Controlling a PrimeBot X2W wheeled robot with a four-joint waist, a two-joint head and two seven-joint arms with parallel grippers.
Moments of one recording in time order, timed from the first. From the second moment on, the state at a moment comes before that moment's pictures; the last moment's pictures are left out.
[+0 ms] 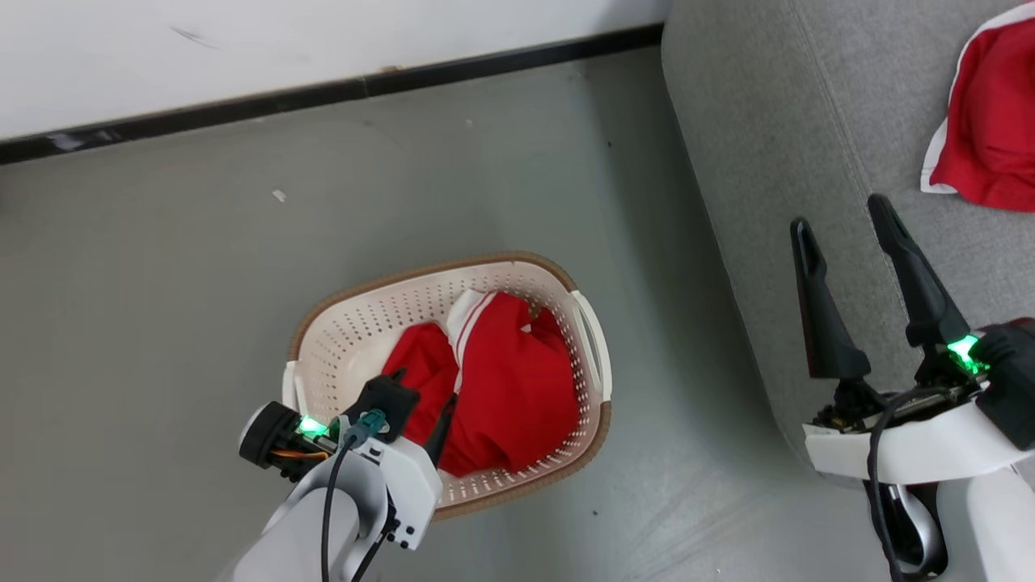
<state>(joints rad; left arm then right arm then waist) -0.52 0.10 -0.71 0.63 -0.37 0.07 -0.07 -0.15 -0.04 0.02 -0.27 0.07 0.13 -0.25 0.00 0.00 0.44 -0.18</state>
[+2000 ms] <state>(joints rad) -0.77 0.13 -0.57 0.97 -0.44 0.08 -0.09 -0.49 -0.04 0.09 -0.25 0.24 0.13 -0.26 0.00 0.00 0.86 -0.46</state>
